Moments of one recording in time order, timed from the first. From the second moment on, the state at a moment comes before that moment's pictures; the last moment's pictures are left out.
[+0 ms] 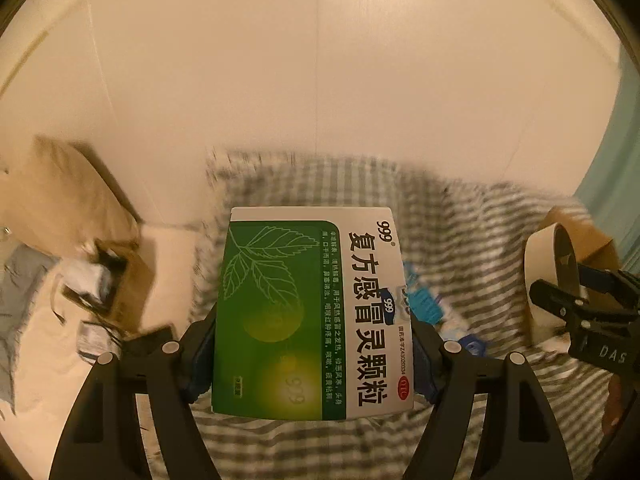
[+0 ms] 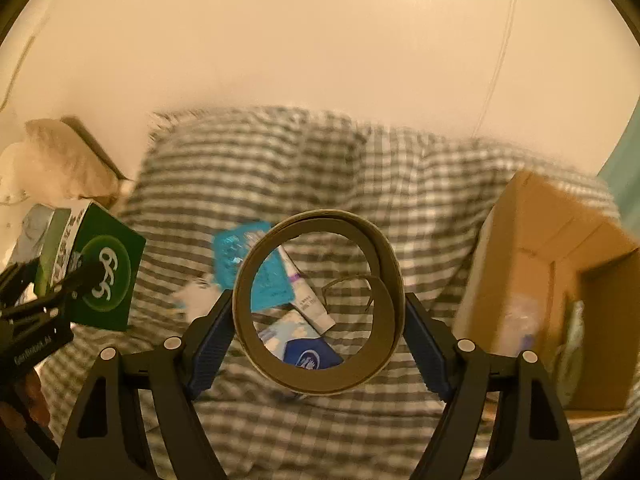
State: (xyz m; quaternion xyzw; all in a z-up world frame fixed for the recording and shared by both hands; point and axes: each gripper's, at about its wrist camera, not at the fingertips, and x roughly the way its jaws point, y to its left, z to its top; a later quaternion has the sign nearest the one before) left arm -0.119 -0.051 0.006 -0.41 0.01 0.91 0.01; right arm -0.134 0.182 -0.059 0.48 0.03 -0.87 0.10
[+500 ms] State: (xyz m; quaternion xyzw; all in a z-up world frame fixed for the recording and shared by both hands) left arm -0.043 0.007 0.163 -0.32 0.00 0.94 0.05; right arm -0.019 0.227 0.130 0.35 0.08 -0.93 0.11
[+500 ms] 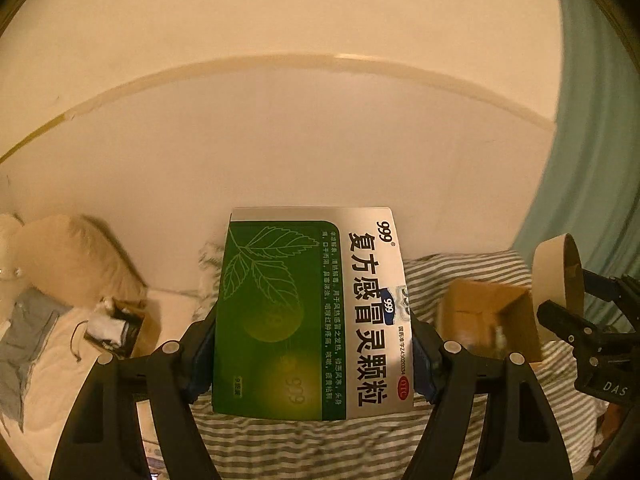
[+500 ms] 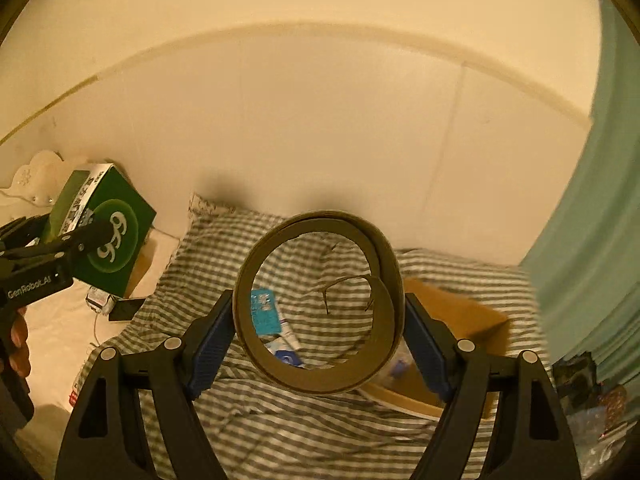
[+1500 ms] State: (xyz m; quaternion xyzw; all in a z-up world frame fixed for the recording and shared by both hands) left arm -0.144 0.241 0.040 -0.38 0.09 0.90 0.19; right arm -0.119 0.411 0.042 0.44 -0.01 -0.90 0.00
